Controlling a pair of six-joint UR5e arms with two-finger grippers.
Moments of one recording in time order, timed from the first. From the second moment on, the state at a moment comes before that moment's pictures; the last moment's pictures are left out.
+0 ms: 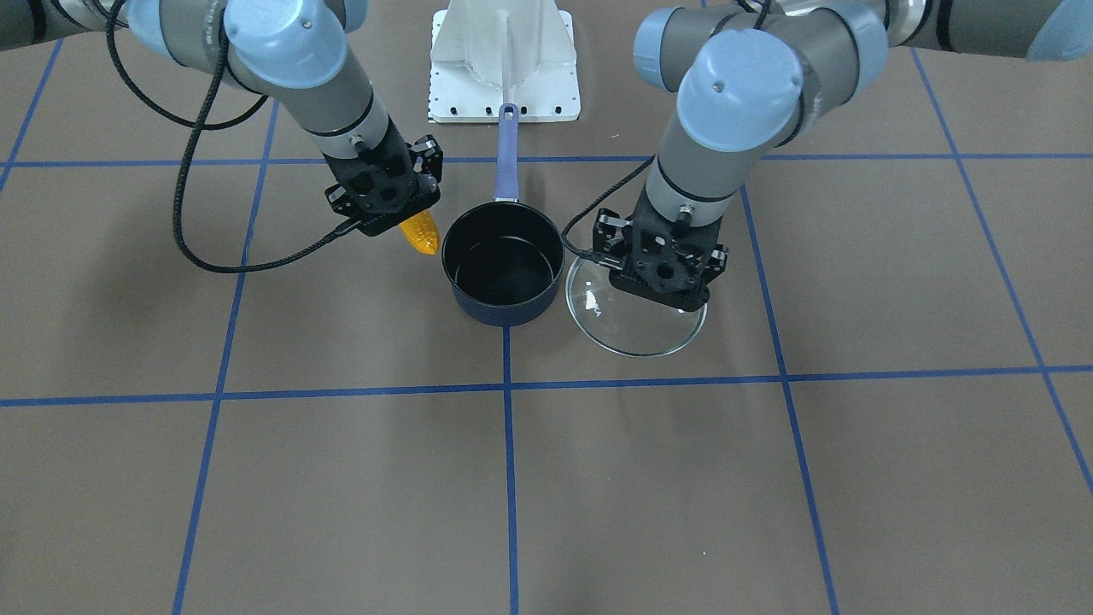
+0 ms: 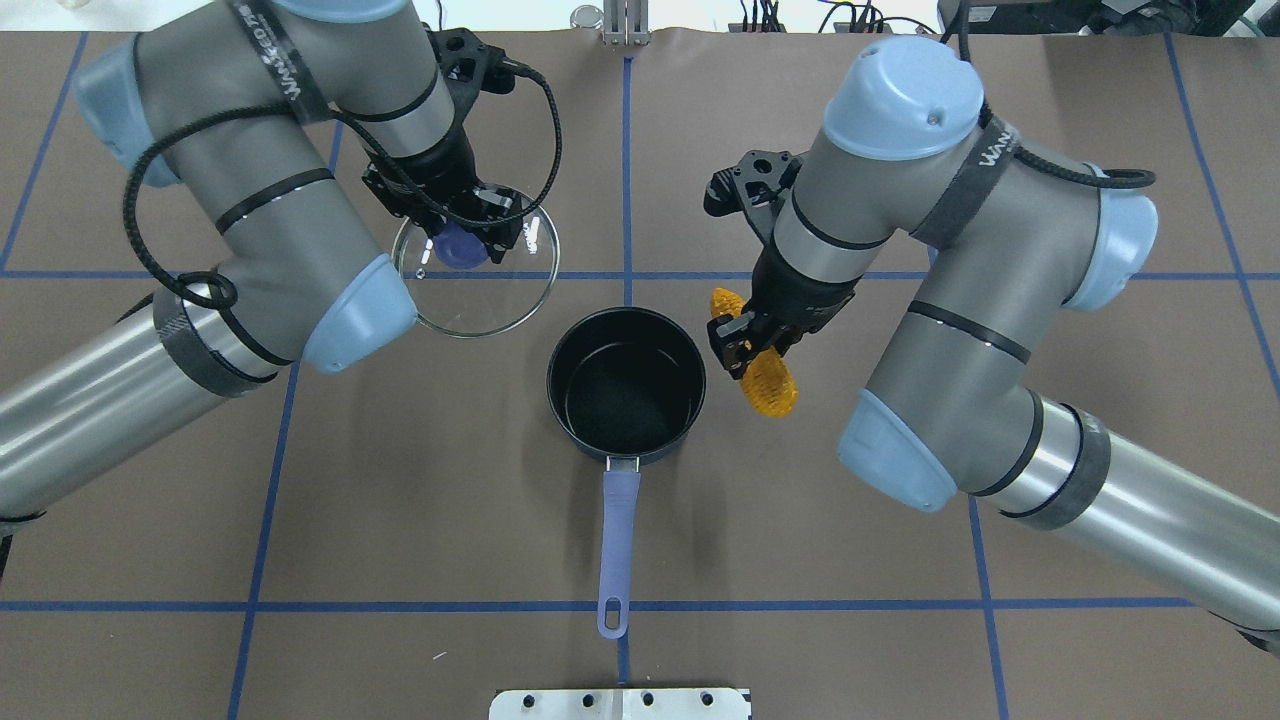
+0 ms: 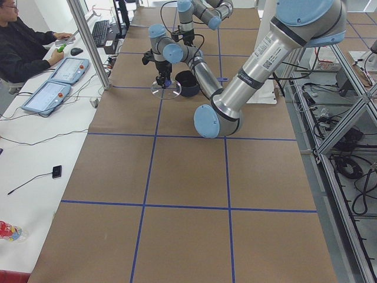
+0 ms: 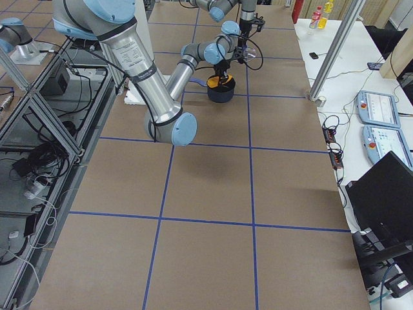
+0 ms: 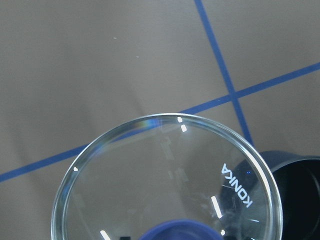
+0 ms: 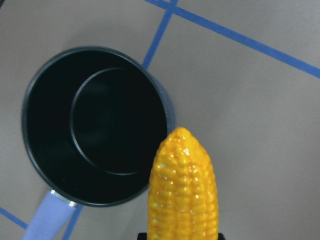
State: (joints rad) left arm -0.87 -2.30 -1.66 -1.38 -2.20 -0.54; right arm 0.64 -0.86 1.80 -1.77 2.17 0.68
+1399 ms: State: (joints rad) left arm -1.00 -1.99 -1.68 -1.46 -2.25 -0.26; right arm 0.58 -0.74 1.60 -1.55 2.09 0.77
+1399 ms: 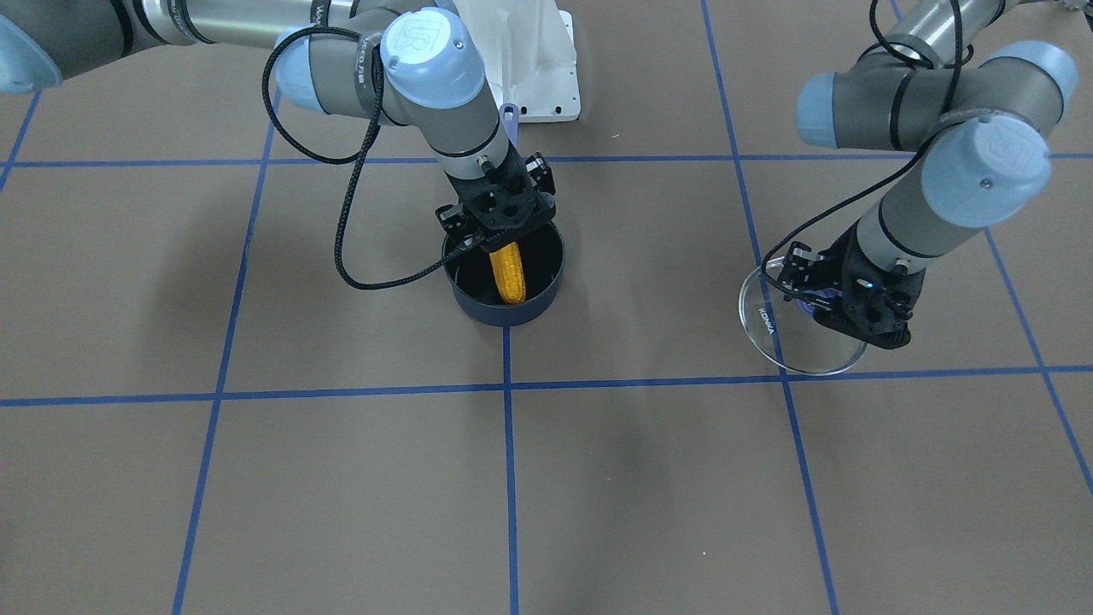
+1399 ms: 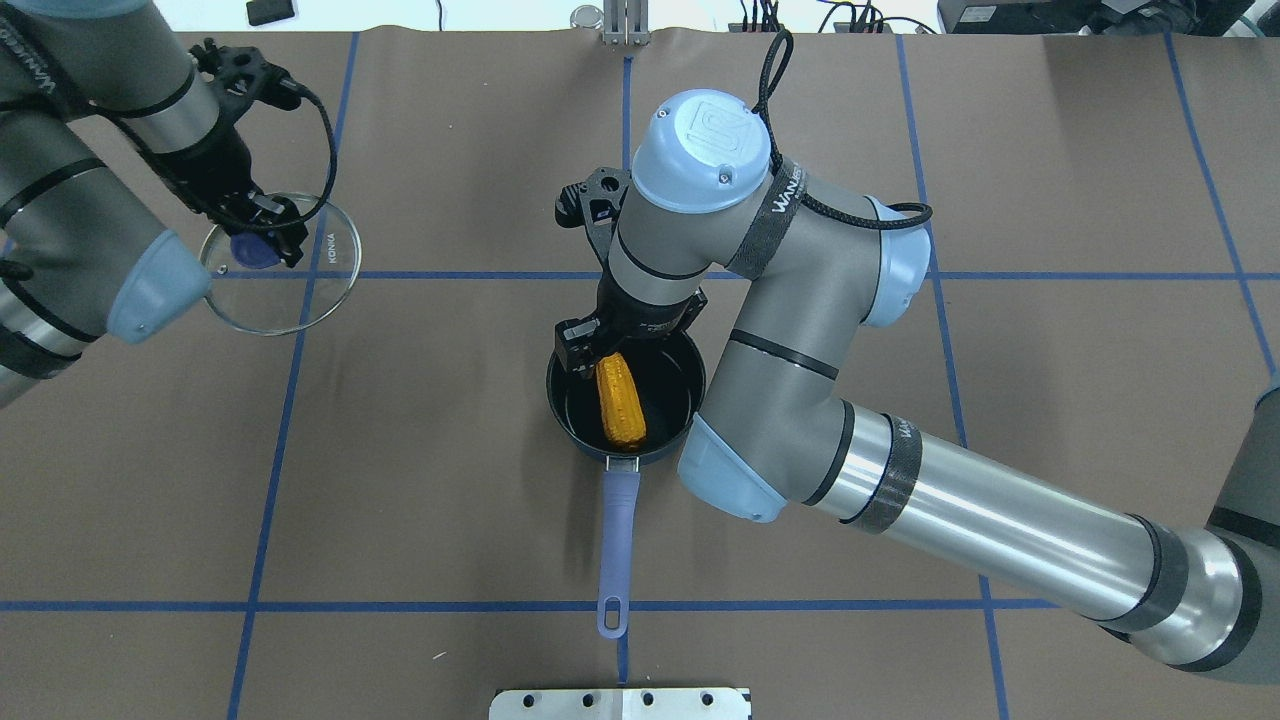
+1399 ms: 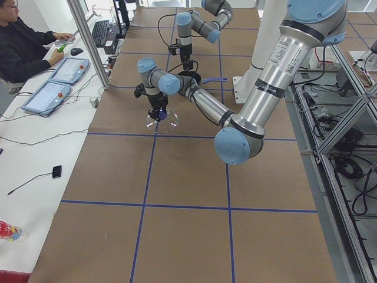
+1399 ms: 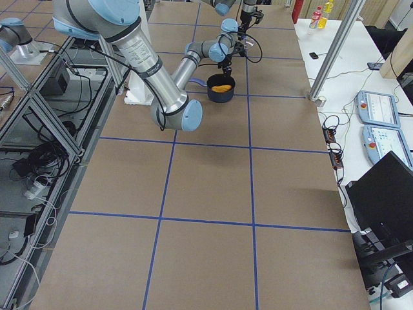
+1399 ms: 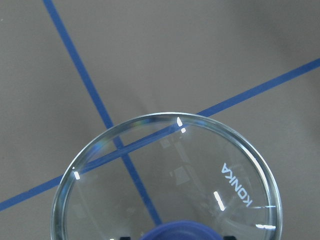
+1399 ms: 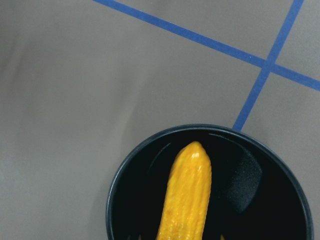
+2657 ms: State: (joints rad) left arm -1.02 -1.66 -1.69 -1.71 -2.31 -0.18; right arm 0.68 -0.78 1.64 -1.55 2.11 0.72
